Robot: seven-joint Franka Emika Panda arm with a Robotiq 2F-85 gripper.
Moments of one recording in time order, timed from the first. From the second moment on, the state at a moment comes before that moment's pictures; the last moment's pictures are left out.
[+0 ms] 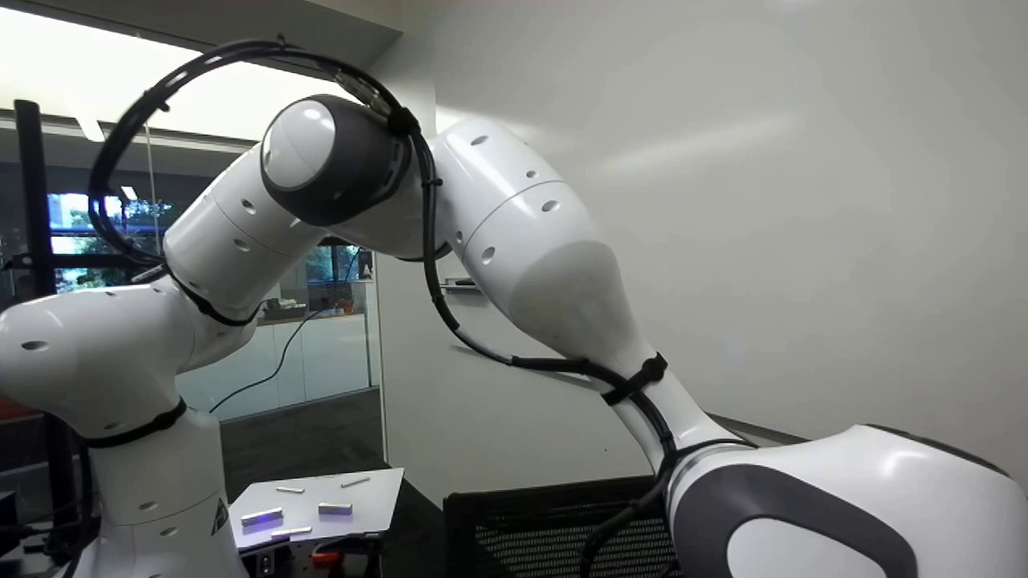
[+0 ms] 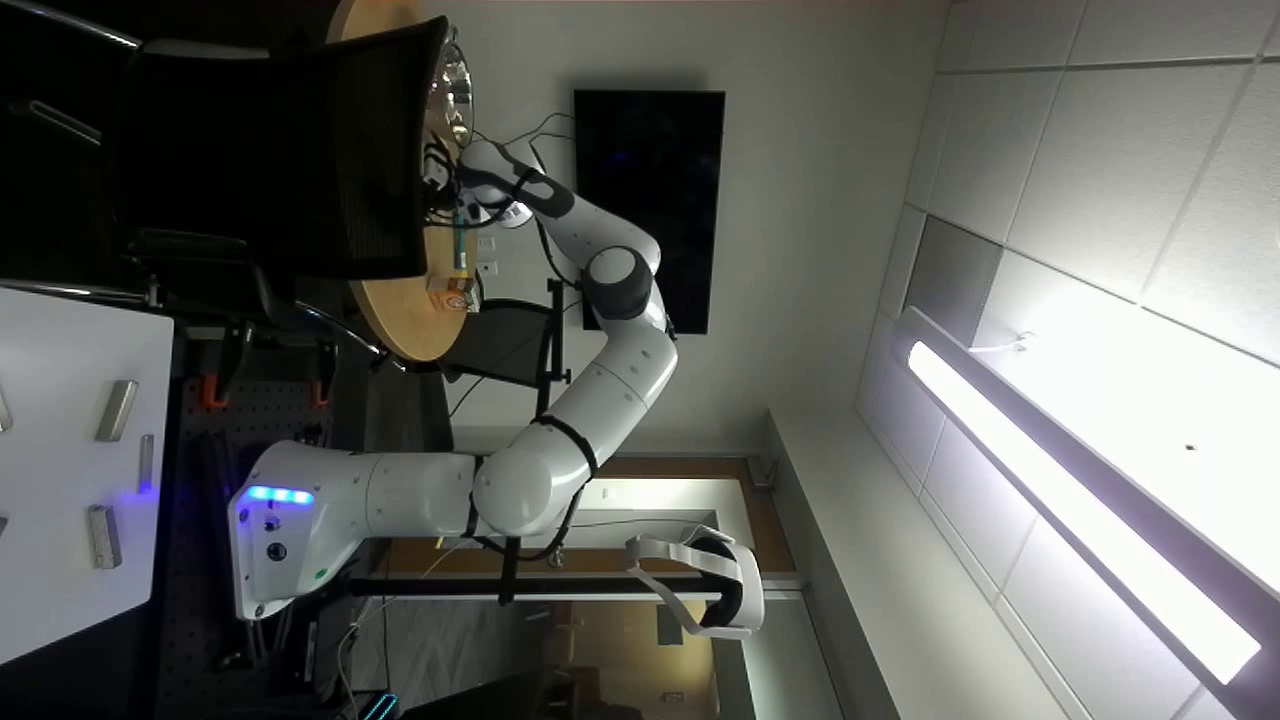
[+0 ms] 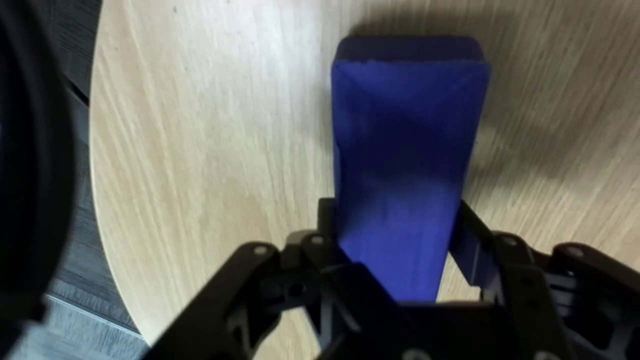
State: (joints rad) arm -0.26 0.90 -0.33 -1.60 -0.07 2.32 1.59
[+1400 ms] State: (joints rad) arm -0.20 0.67 -0.32 -1.55 -0.04 2.37 1.55
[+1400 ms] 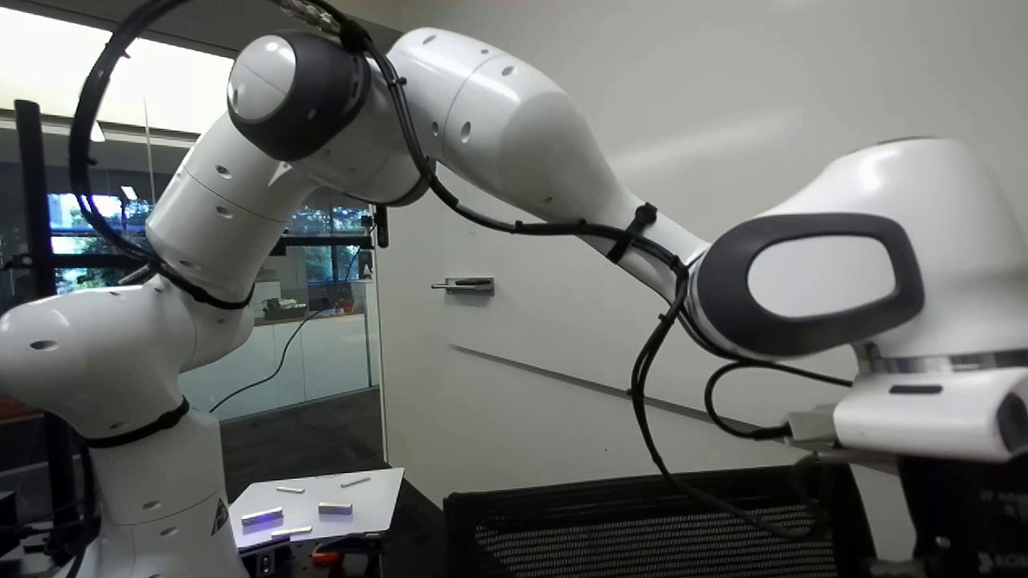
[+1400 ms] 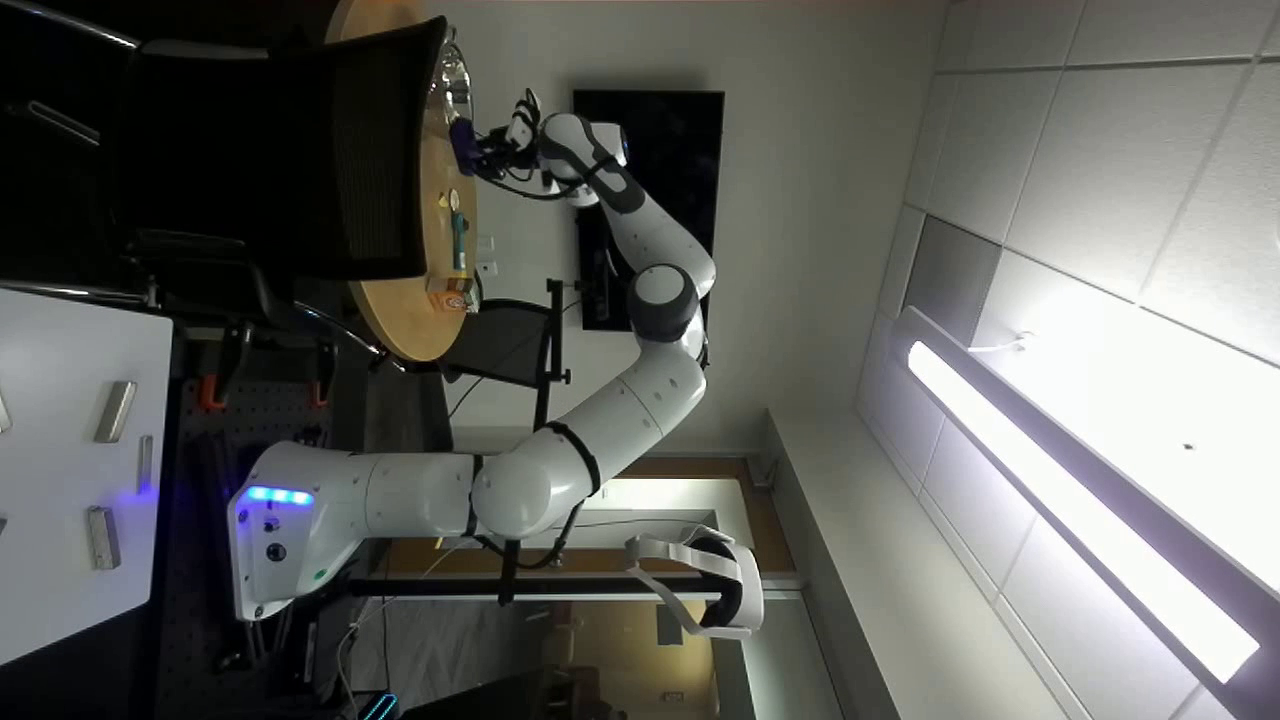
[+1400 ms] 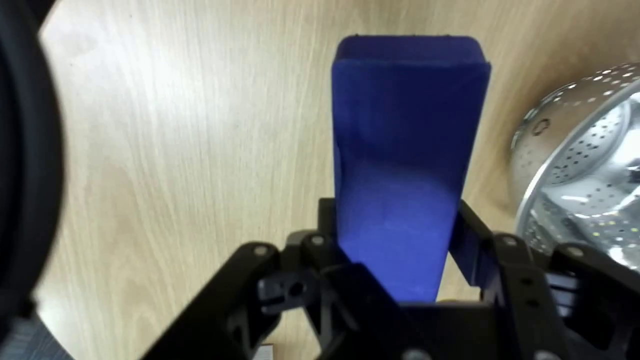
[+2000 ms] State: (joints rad) arm -0.11 0.50 -0.26 -1.62 -0.04 2.42 1.43
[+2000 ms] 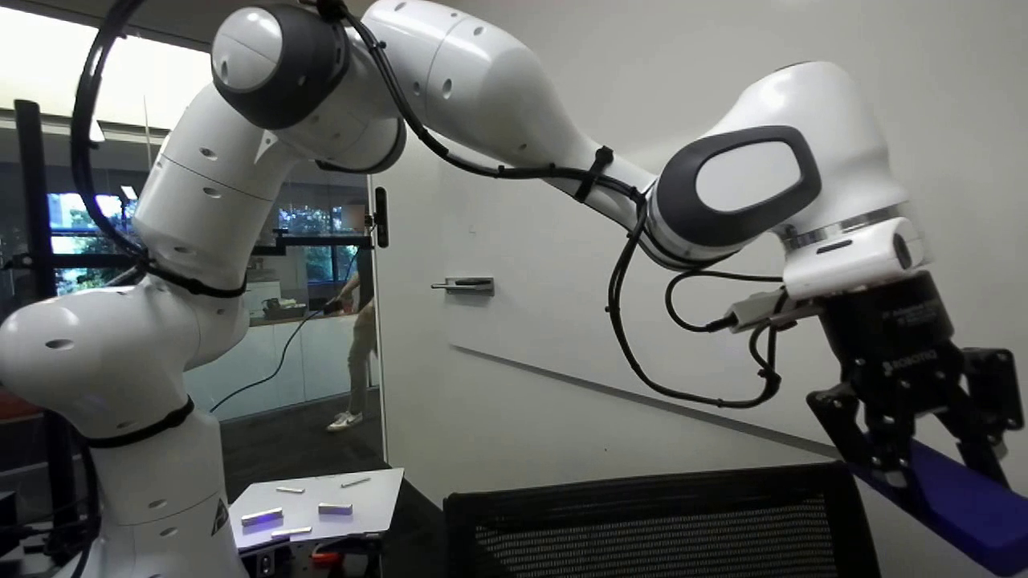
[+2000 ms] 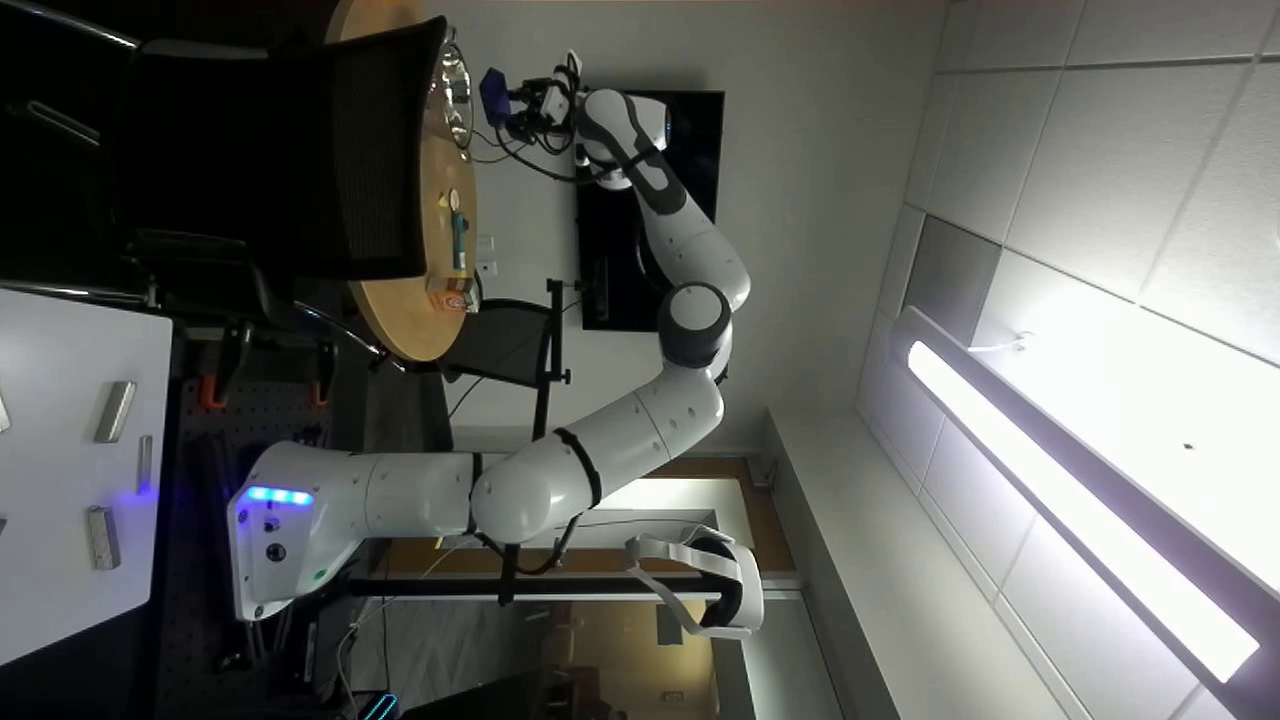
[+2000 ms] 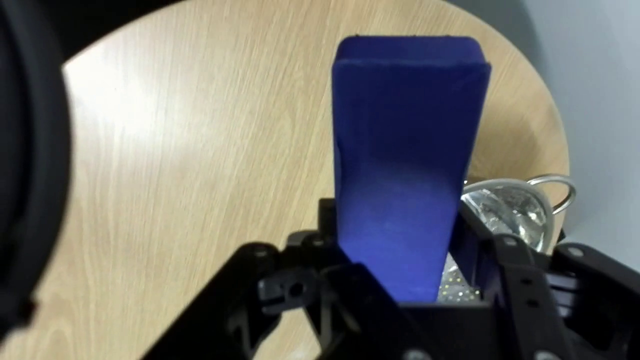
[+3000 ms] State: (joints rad) arm 0.09 0.25 -0.11 -1.79 -0.22 2.43 1.32
